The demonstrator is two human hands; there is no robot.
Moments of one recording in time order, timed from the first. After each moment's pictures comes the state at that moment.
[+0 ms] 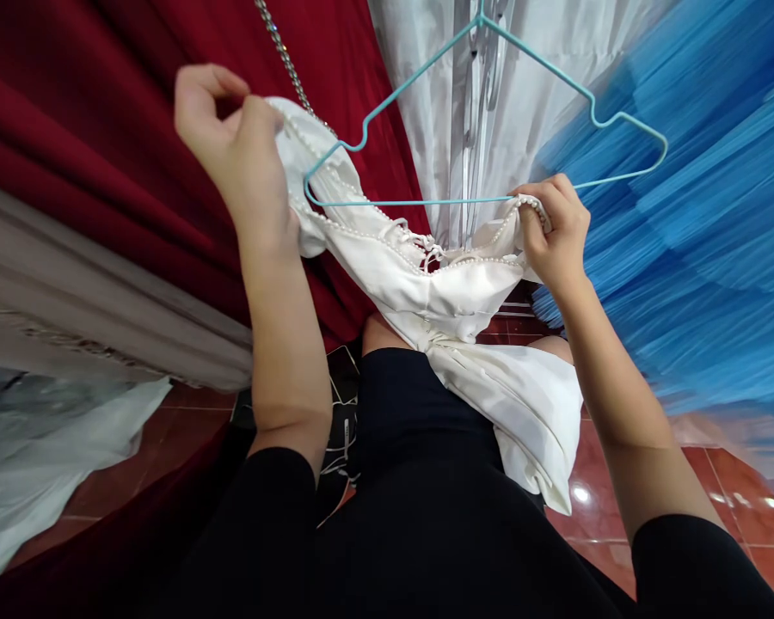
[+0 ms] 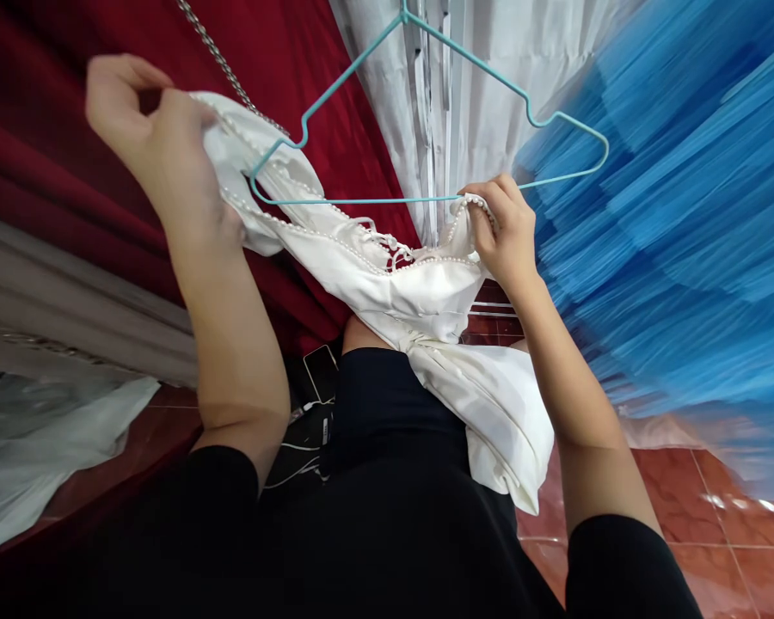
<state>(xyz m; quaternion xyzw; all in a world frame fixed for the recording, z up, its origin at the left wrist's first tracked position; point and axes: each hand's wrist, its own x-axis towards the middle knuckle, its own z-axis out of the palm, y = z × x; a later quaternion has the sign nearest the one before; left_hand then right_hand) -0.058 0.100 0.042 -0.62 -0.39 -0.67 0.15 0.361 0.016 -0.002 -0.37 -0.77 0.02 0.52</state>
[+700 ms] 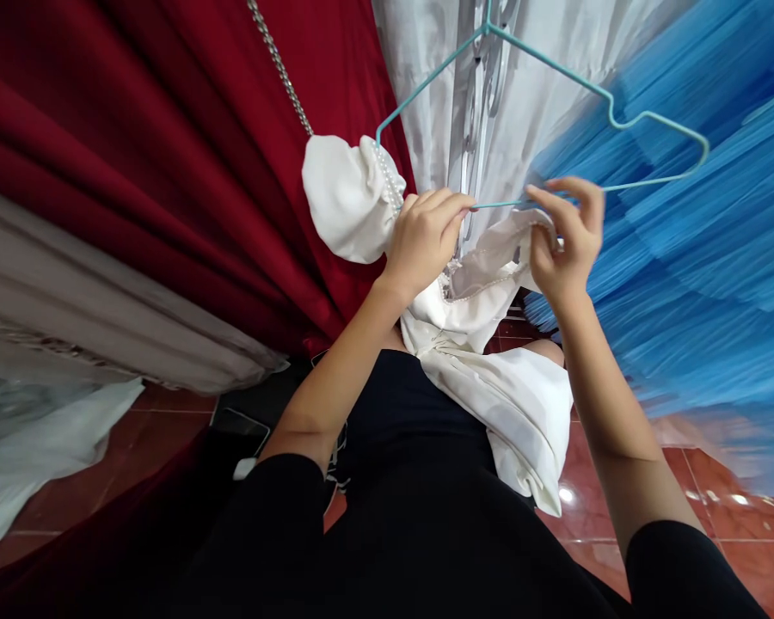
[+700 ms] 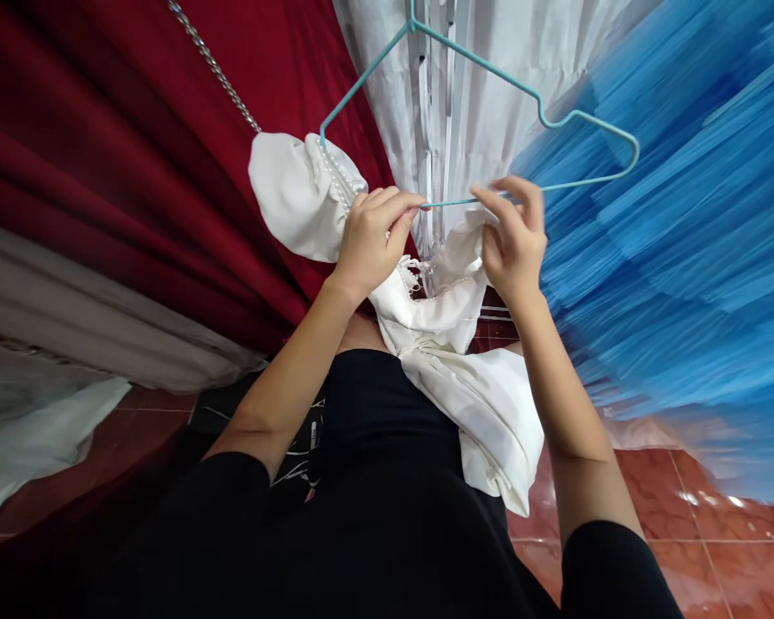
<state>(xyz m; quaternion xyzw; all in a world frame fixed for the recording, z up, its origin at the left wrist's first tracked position) 0.139 0.000 0.005 -0.80 -0.41 -0.44 0.01 0.367 0.000 -0.002 -0.38 -0.73 -0.09 0.56</state>
